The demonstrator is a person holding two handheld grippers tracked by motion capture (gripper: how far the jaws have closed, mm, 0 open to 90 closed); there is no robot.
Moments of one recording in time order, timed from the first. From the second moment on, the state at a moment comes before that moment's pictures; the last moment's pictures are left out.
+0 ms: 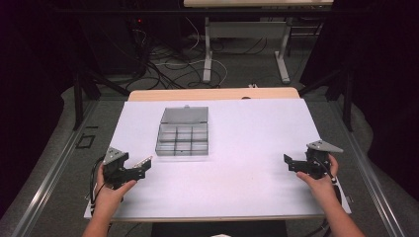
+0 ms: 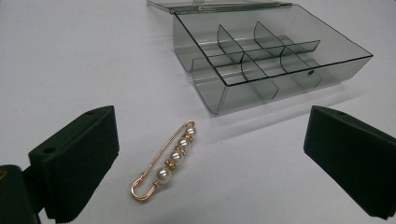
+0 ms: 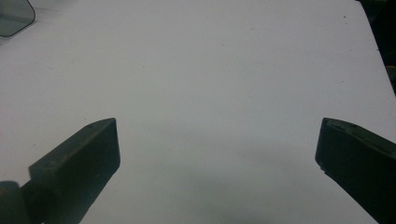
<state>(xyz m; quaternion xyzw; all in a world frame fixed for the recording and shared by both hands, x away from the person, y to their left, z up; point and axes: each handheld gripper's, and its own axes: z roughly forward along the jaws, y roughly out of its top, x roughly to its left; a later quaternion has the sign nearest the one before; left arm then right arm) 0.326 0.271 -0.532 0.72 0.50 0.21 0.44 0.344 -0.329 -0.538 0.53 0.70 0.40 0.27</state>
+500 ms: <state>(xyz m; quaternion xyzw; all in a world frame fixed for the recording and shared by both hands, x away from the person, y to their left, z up) 0.323 0.281 -0.524 0.71 0.51 0.23 0.42 0.333 -0.320 -0.534 0.51 0.71 0.40 0.28</state>
